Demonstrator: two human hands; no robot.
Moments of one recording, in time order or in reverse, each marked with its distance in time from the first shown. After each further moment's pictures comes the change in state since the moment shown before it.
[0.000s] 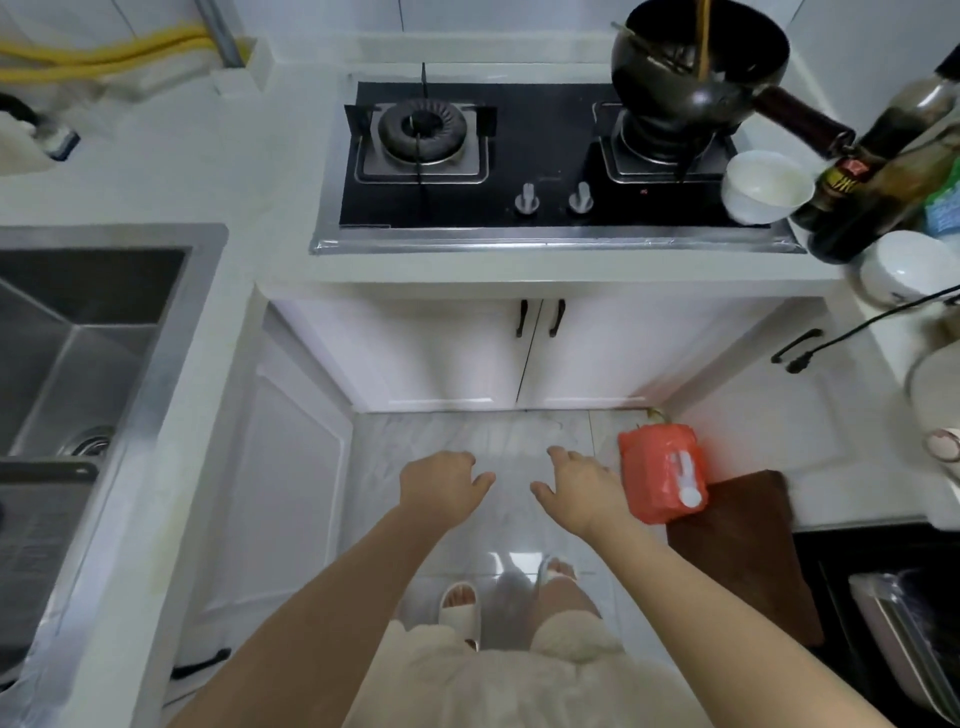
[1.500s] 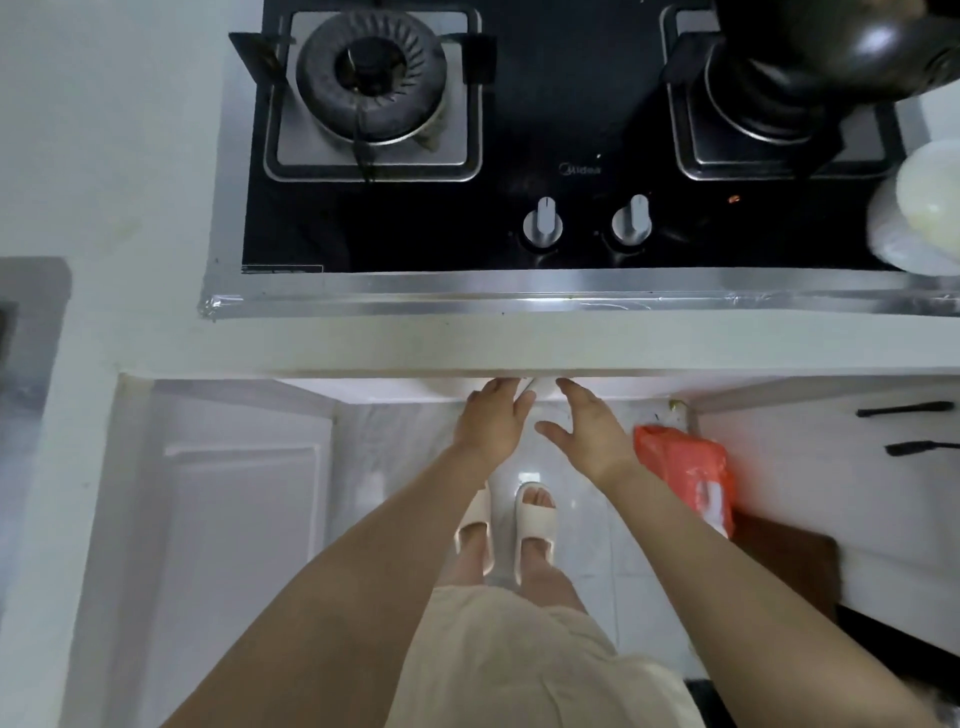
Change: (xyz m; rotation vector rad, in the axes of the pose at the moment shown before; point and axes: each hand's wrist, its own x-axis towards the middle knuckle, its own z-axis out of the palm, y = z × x) left_hand 0.274 0.044 -0.037 -0.541 -0.071 0.006; right_hand 0.257 0.036 -0.058 0.429 0.007 -0.005
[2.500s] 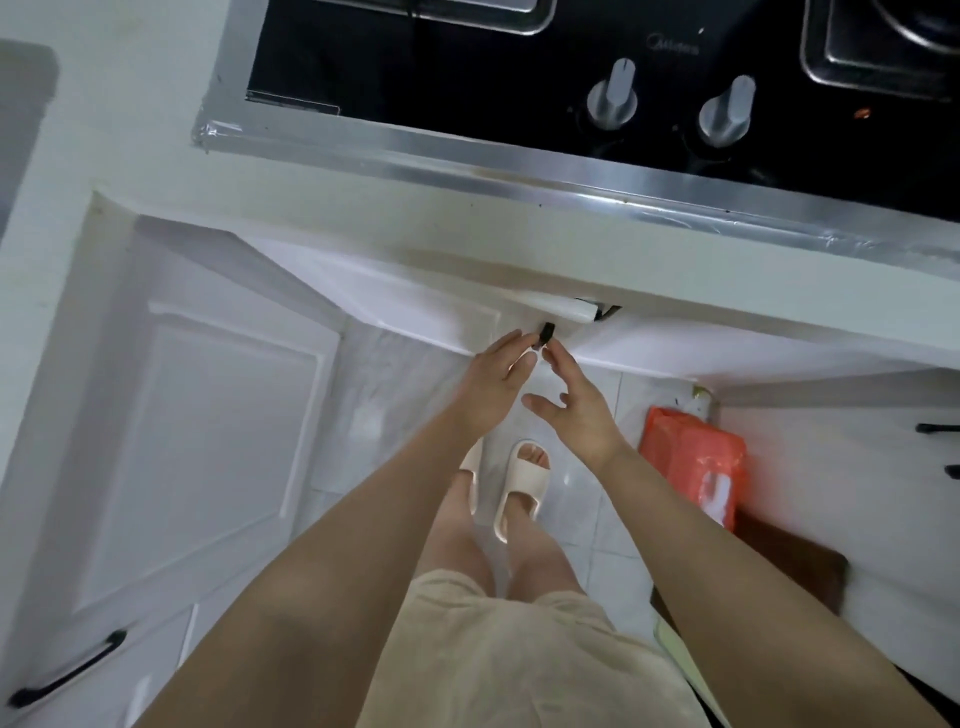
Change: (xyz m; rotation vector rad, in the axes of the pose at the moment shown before) left_hand -0.027 -0.030 0.046 -0.432 0.075 0.008; right_hand -0.003 0.045 0.061 0.492 -0.174 -0.118
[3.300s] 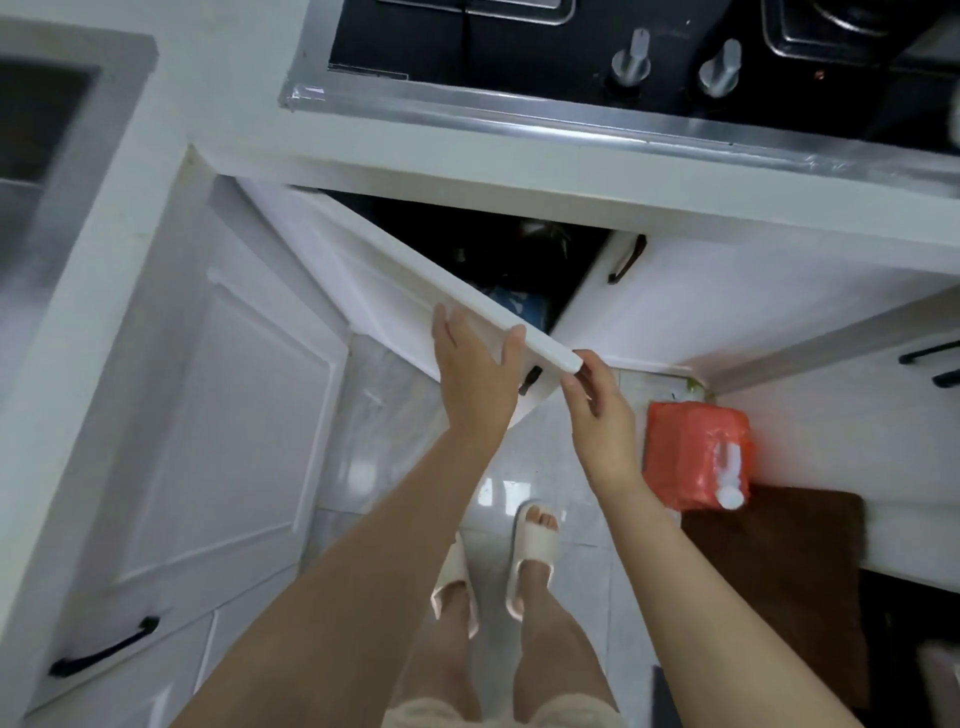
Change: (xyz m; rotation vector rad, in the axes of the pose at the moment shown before) left_hand -0.109 -0.026 -0.010 -0.053 0.649 0.004; right_hand -0.113 -0.013 0.085 0.084 0.442 -0.181
